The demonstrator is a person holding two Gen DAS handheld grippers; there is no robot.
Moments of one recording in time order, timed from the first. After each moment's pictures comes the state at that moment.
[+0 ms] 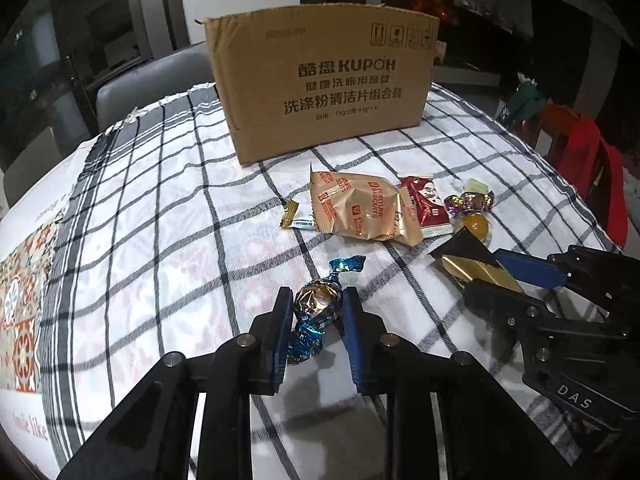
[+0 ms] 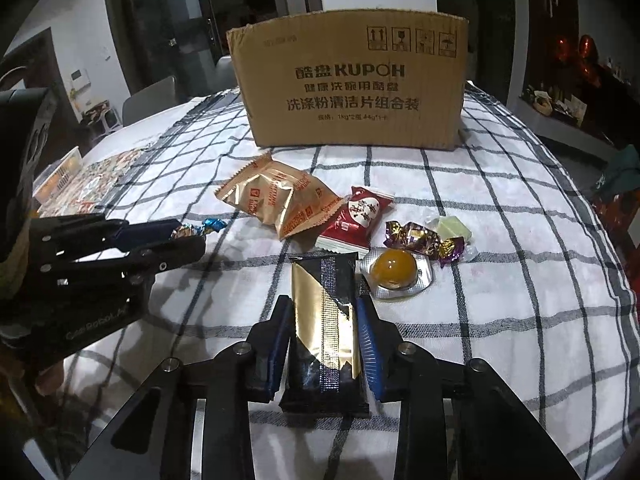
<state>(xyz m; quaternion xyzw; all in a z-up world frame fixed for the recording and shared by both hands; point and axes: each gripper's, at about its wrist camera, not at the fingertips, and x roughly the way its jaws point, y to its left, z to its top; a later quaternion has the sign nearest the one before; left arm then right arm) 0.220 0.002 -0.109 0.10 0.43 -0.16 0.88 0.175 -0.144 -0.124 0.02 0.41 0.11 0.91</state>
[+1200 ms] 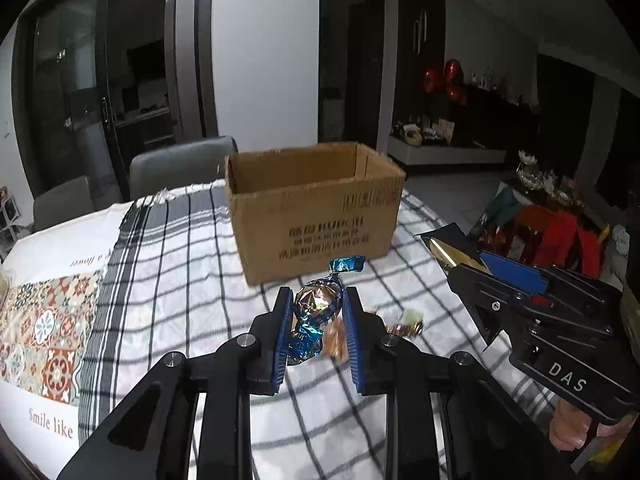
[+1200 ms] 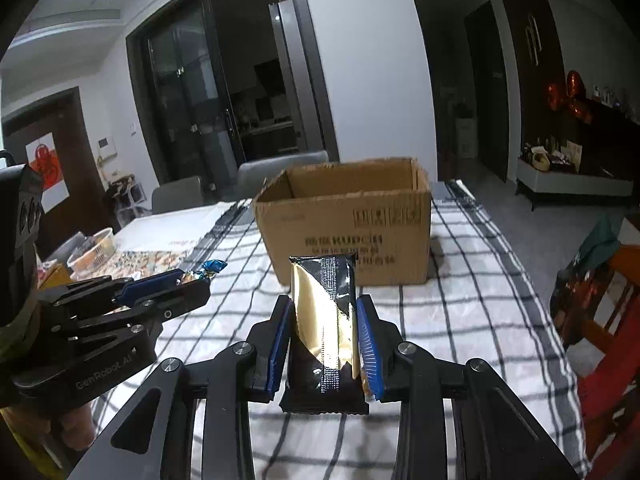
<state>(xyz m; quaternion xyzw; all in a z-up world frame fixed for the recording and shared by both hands) 0.188 -0.023 0.024 0.04 0.31 -0.15 0.94 0.160 -0.190 0.005 0.06 0.26 0.13 0.95</state>
